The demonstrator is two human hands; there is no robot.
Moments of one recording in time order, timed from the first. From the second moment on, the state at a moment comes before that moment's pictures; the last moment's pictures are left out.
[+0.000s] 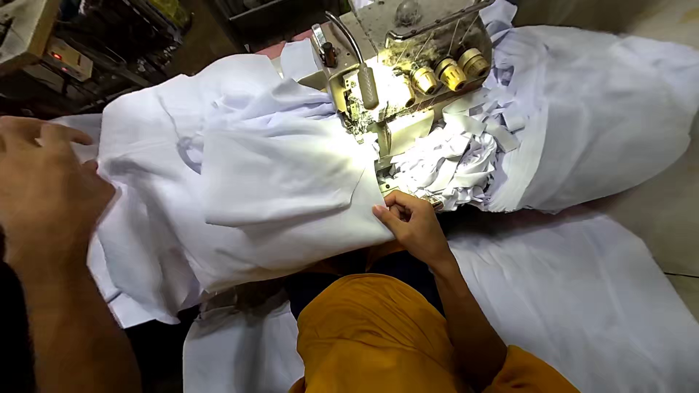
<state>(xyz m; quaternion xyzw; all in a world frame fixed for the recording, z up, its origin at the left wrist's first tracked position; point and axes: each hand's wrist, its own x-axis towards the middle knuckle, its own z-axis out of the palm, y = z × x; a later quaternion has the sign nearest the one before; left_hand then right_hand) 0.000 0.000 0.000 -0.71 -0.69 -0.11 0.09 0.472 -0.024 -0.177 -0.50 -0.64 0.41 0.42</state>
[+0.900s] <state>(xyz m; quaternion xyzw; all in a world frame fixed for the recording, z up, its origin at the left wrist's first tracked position) 0.212 -0.003 -0.084 -0.68 -0.48 -0.34 -0.44 0.464 -0.032 -0.180 -0.50 -0.60 0.37 0.50</state>
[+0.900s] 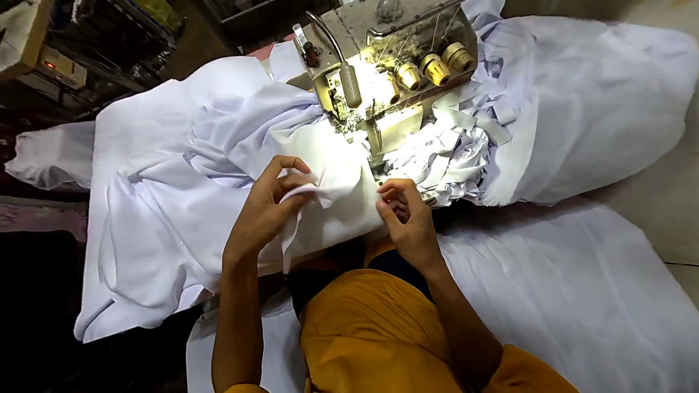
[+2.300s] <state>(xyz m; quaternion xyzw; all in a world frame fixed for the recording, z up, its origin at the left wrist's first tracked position) 0.272 -0.043 -0.105 -0.80 -0.52 -0.25 -0.15 0.459 -0.044 -0.174 -0.45 -0.56 0.49 0.50</state>
